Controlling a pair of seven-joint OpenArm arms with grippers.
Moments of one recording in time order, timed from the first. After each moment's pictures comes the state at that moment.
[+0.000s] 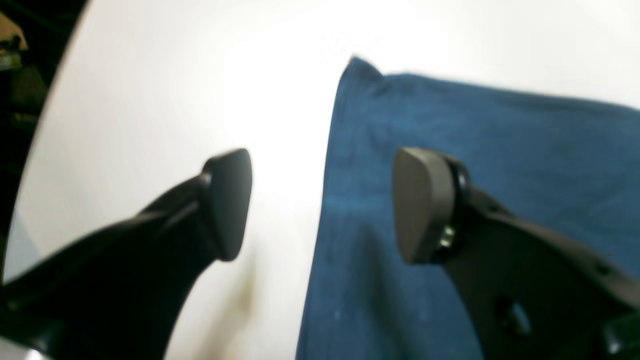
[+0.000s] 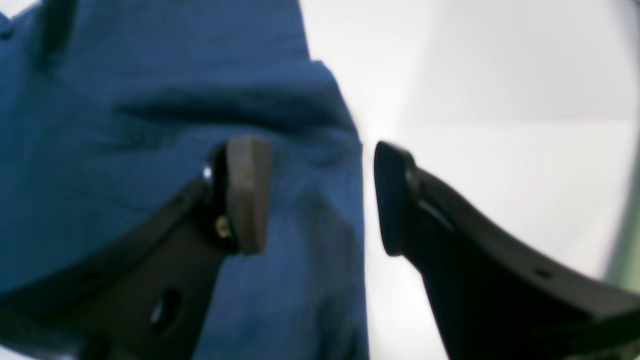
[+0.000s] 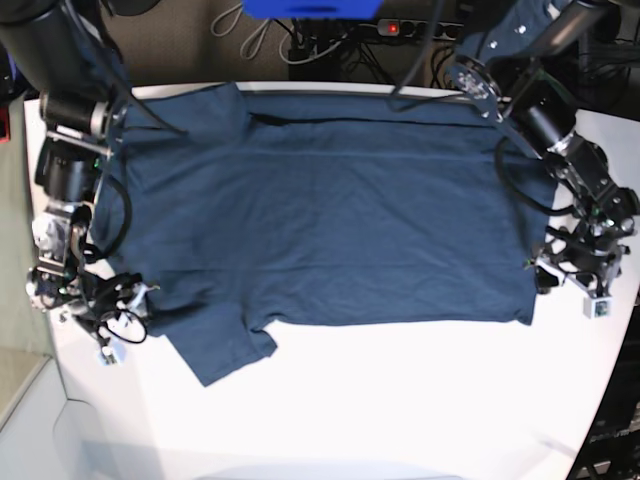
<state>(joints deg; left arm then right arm) -21.0 -4.2 -47.4 73.7 13.8 -39.8 37.9 30.4 14.6 17.6 49.8 -7.8 40.0 -34.1</state>
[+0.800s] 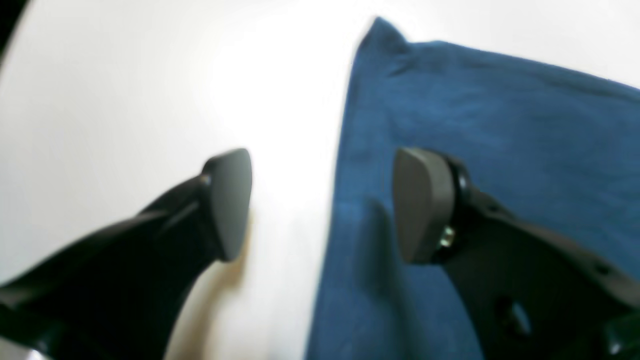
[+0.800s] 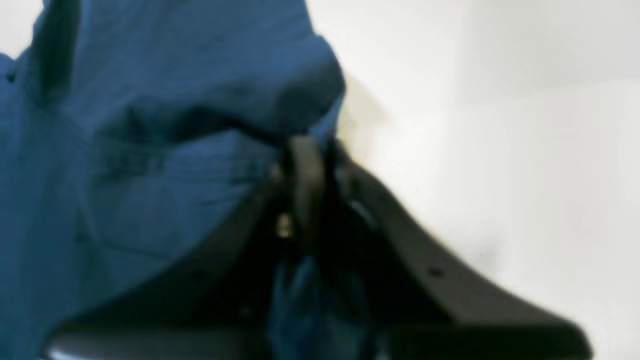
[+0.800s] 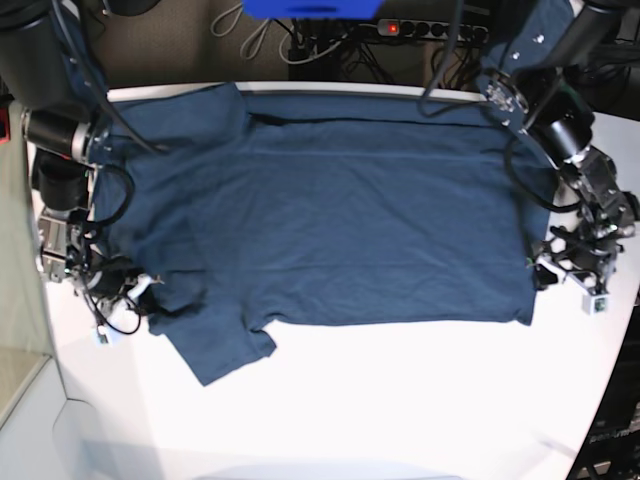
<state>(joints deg) -23.2 -9.4 -47.1 59.0 13.6 -39.8 31.4 34.0 17.5 17.5 26.4 -6.4 39.8 -12.9</state>
